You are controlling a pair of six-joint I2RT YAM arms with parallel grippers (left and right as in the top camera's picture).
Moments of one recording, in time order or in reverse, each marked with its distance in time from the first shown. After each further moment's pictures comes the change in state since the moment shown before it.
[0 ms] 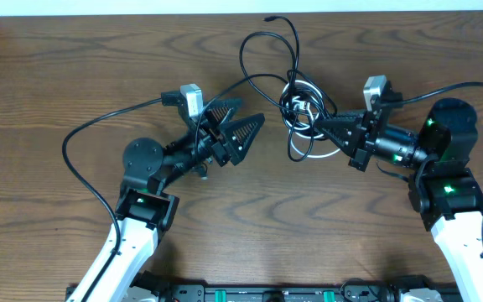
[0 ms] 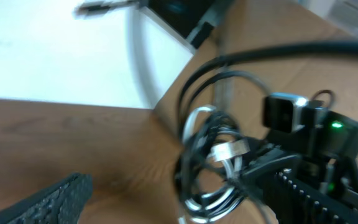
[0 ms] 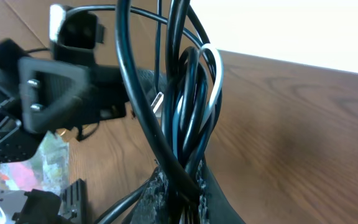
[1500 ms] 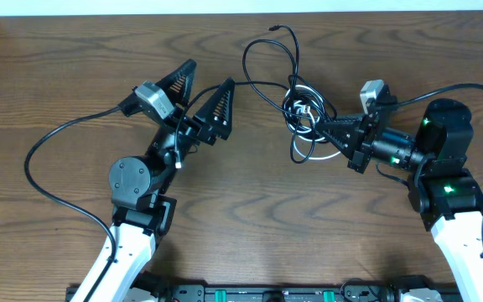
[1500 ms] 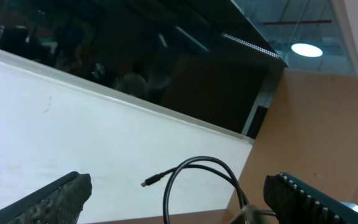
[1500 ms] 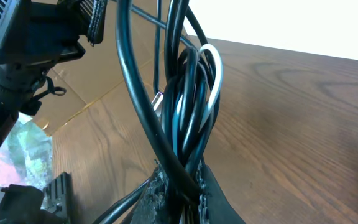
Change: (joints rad) left arm 0.000 -0.043 0.000 0.196 -0.425 0.223; right arm 0.000 0.000 0.000 -0.090 0.056 -0.081
